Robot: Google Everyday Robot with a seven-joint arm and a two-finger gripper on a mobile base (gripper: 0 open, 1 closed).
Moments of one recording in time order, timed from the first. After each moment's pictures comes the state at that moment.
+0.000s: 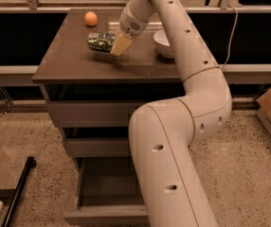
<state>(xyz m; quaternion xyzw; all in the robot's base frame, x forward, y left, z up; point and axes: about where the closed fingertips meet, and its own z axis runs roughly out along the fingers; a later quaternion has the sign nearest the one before) 0.799 0.044 0.868 -0.67 0.68 0.12 0.28</state>
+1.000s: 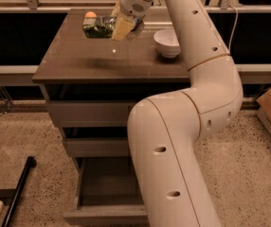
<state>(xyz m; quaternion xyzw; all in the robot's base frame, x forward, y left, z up) 0.774 0.041 0.935 -0.73 0.61 0.07 0.30</state>
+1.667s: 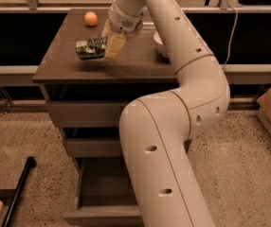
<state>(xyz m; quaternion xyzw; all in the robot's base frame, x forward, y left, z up) 0.756 0.074 0.878 -0.77 0.58 0.11 0.23</state>
